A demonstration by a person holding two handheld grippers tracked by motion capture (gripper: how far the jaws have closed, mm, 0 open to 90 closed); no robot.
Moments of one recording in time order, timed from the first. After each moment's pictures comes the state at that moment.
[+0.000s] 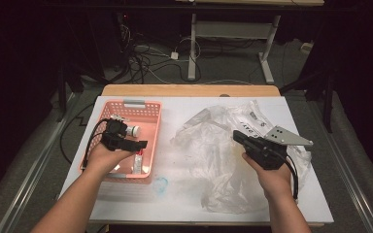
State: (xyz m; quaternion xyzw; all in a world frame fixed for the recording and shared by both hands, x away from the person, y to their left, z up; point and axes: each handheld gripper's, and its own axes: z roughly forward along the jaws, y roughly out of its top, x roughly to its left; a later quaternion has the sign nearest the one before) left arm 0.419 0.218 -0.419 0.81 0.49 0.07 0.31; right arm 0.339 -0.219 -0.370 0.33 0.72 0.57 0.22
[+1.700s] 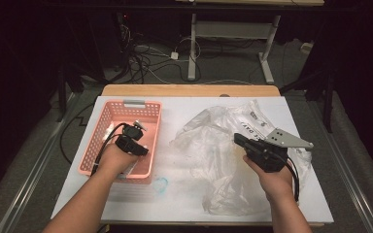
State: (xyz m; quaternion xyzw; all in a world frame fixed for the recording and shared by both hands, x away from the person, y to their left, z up) left arm 0.432 0.183 -0.444 0.86 0.48 0.05 0.18; right arm 0.333 -0.222 -0.373 0.33 0.73 0.55 0.22
